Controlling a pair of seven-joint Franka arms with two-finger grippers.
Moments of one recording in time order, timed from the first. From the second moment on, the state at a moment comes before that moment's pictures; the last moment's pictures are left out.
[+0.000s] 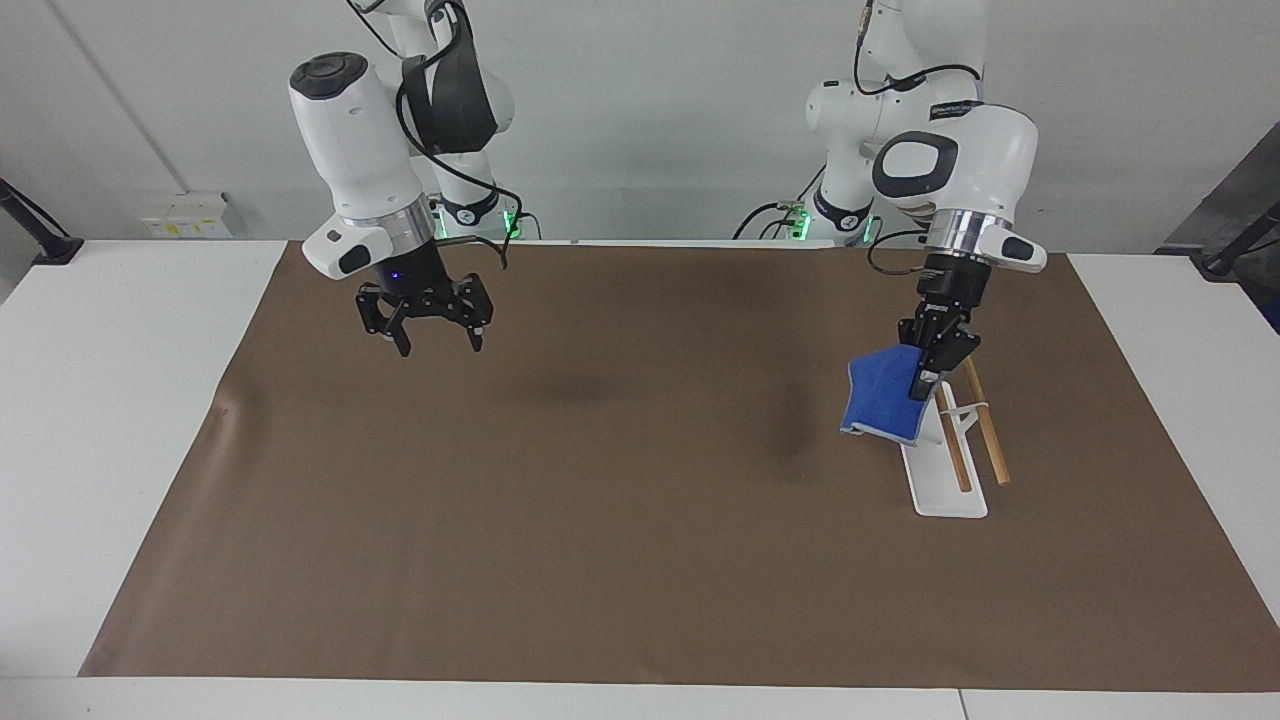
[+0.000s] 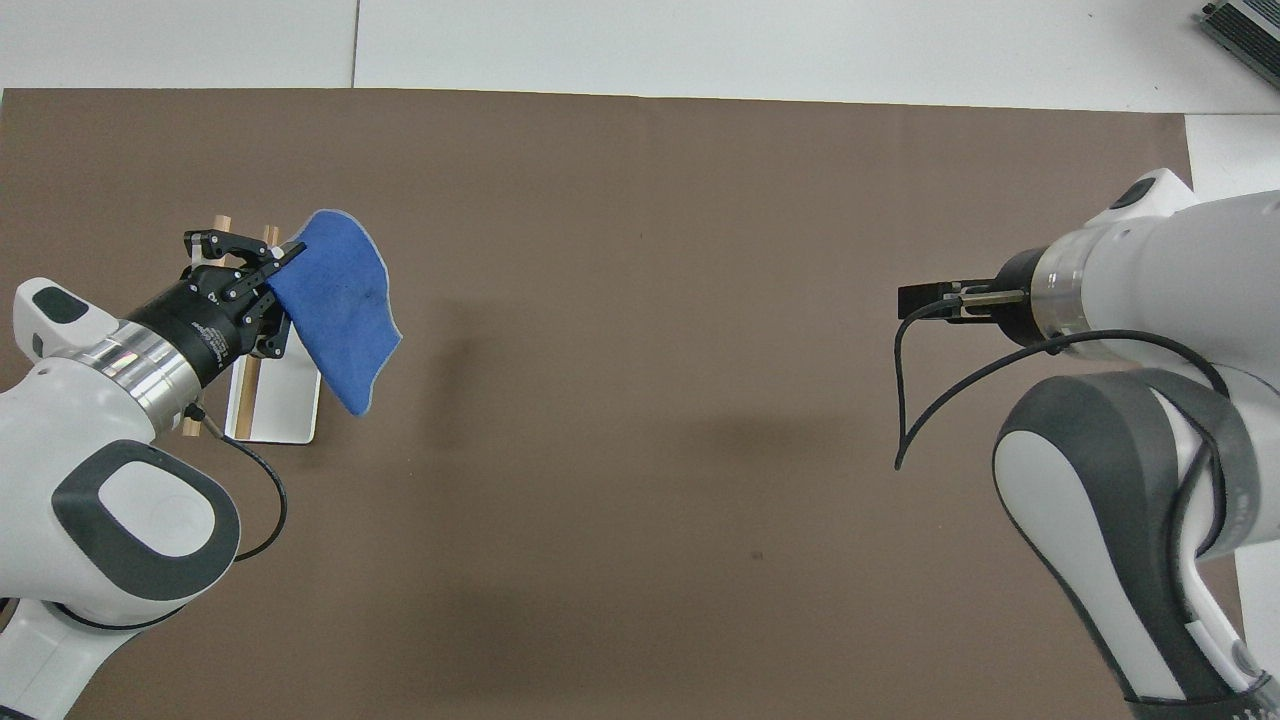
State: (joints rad) left arm -0.21 -0.13 -0.04 -2.33 -0.89 3.00 -1.02; right arm -0.02 -0.03 0.17 -1.86 0.05 2.02 0.15
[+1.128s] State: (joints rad) left arm 0.06 -0.13 -0.04 -2.40 -0.89 3.01 -1.06; right arm -0.01 -0.07 -0.02 -1.61 -0.04 1.60 0.10
